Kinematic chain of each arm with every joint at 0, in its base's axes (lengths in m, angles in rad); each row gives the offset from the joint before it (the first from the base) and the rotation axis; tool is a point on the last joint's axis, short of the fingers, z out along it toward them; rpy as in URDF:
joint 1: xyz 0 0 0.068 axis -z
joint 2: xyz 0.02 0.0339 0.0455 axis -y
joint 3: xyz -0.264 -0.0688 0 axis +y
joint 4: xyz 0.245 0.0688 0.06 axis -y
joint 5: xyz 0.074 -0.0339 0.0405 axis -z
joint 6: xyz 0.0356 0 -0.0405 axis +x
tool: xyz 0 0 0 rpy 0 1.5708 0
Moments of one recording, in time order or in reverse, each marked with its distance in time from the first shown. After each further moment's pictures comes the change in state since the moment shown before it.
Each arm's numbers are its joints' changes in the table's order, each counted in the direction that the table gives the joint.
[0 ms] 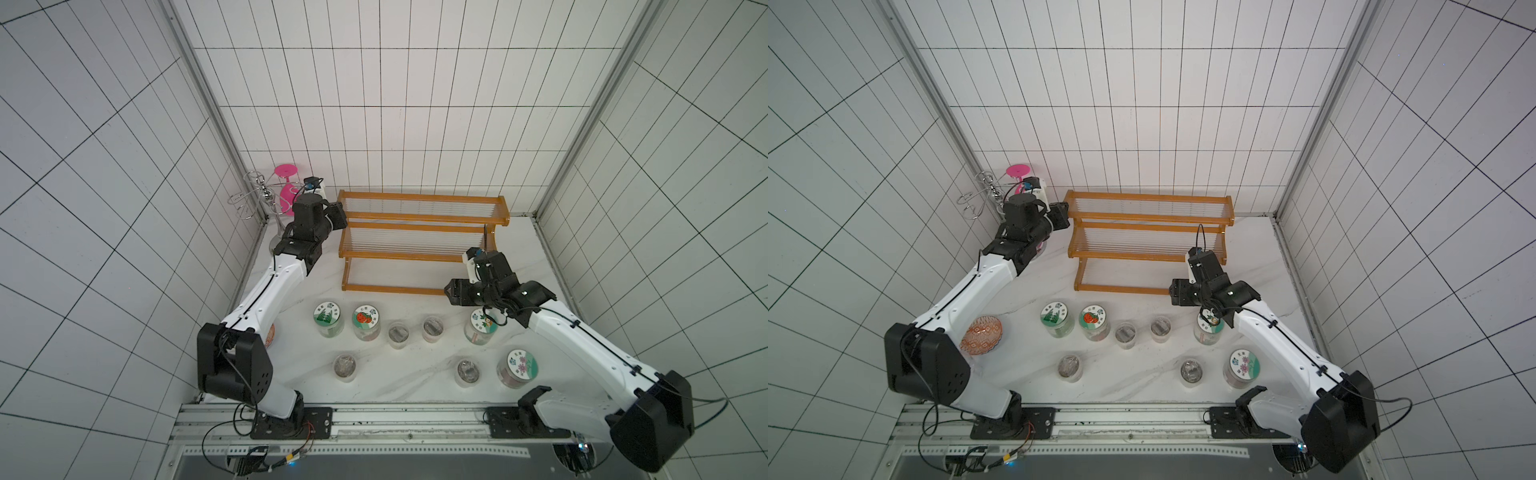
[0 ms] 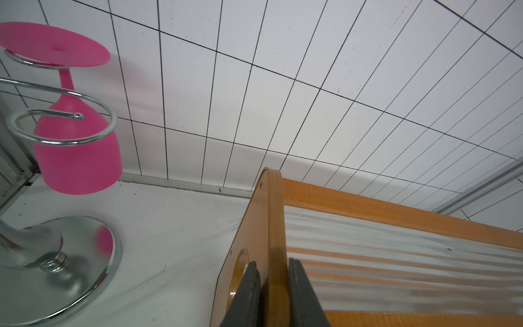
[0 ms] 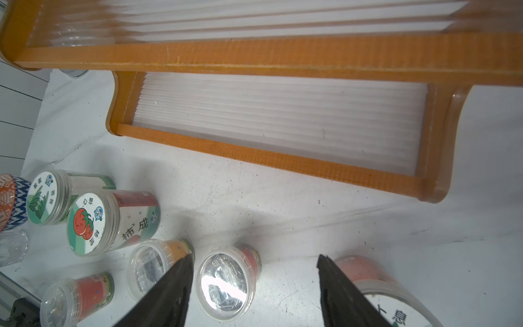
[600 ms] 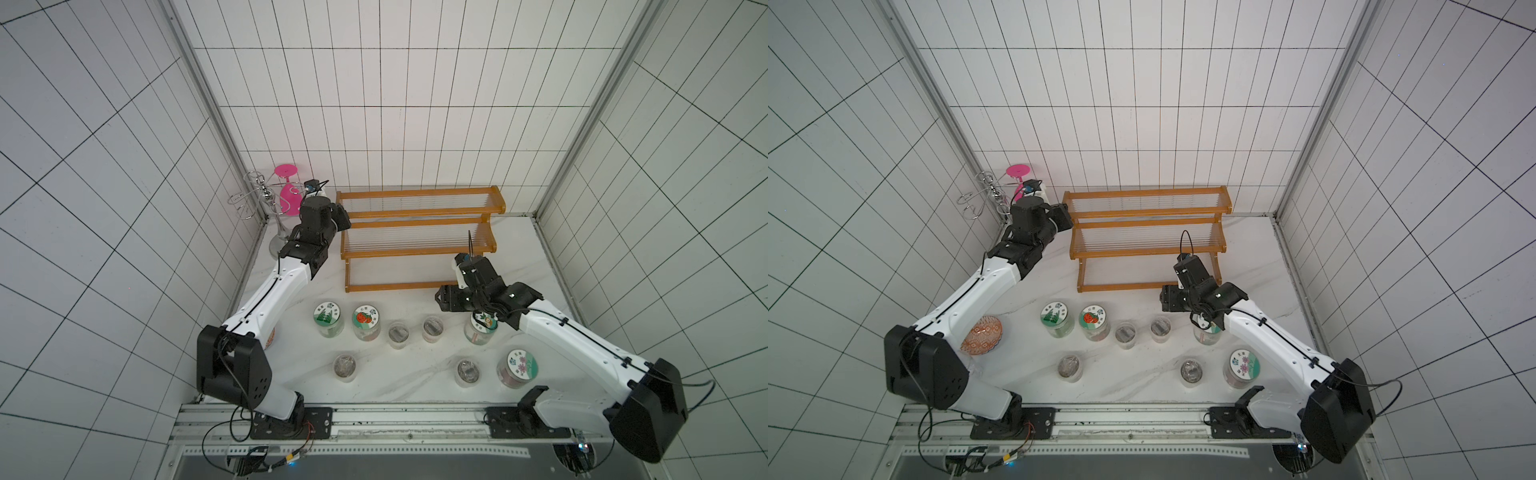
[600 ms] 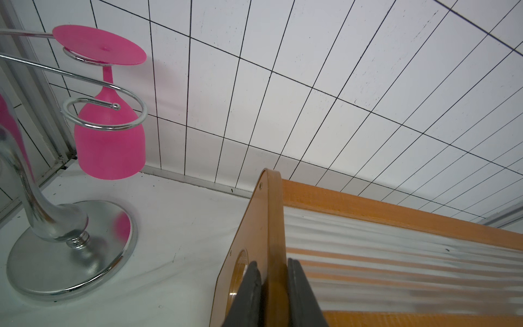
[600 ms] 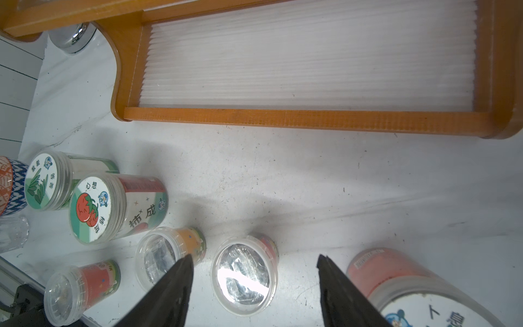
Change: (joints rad) left arm 0.038 0.012 0.010 -0.002 -0.109 -0.045; right arm -0.118 -0.039 -0.004 -0.003 0.034 0.061
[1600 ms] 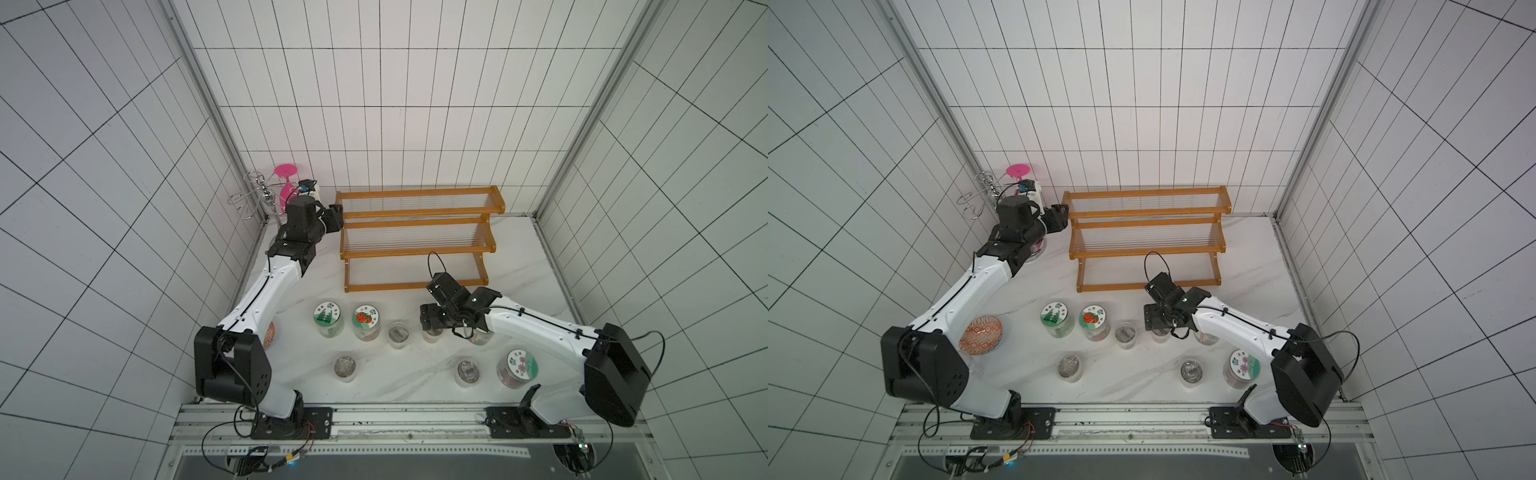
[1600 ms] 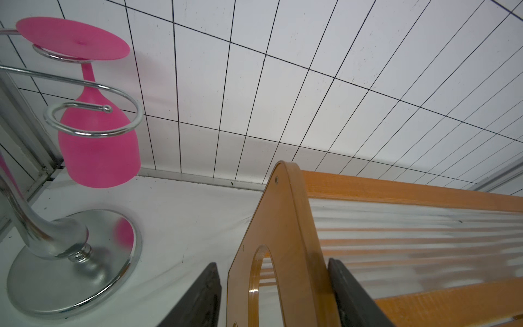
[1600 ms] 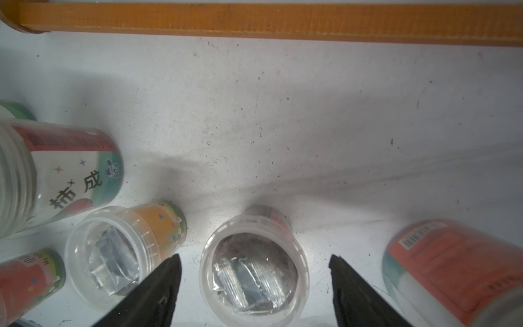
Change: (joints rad) left arm -0.100 -0.002 0.006 -0.033 0.188 0.094; right arm -0.161 -0.212 0.000 -0.032 0.090 0.119
